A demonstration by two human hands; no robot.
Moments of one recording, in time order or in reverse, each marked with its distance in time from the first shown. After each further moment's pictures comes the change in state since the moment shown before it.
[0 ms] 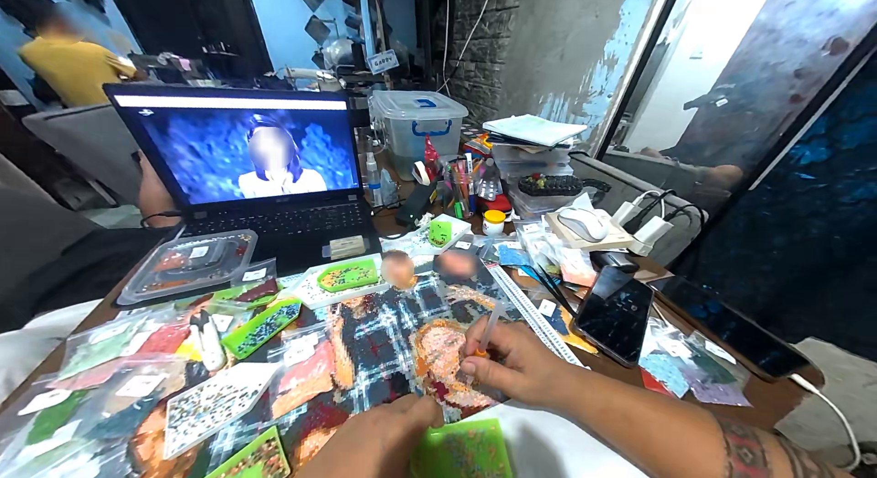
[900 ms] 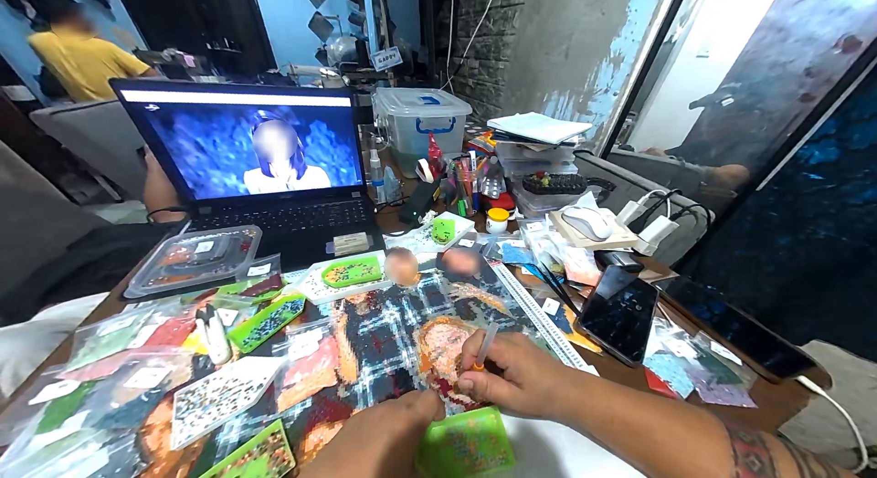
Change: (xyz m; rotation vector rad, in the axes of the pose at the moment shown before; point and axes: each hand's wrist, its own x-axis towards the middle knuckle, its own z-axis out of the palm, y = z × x) left_hand 0.001 0.008 -0.002 0.027 -0.031 -0.092; right_hand -0.001 -0.004 0.006 -0.149 -0.068 -0.108
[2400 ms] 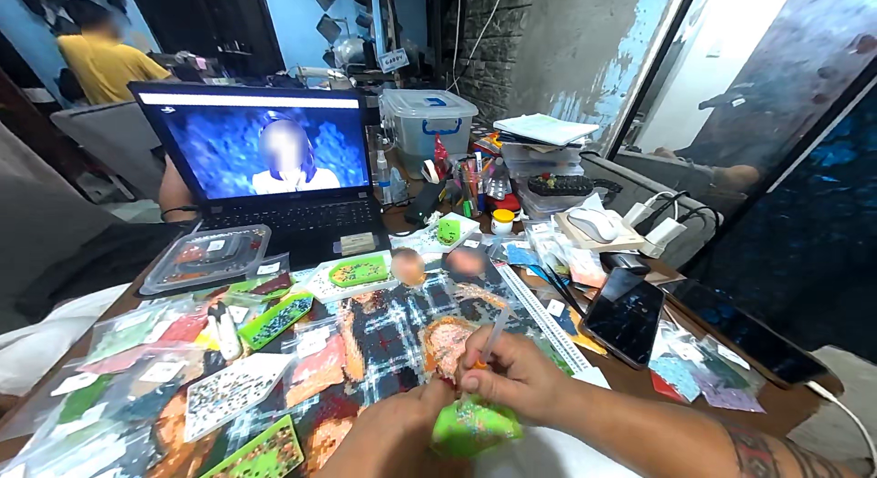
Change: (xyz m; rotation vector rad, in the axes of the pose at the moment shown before) left_hand 0.006 0.009 0.006 0.053 0.096 -0.033; right_hand 0.003 -0.008 0.010 0.330 0.089 0.086
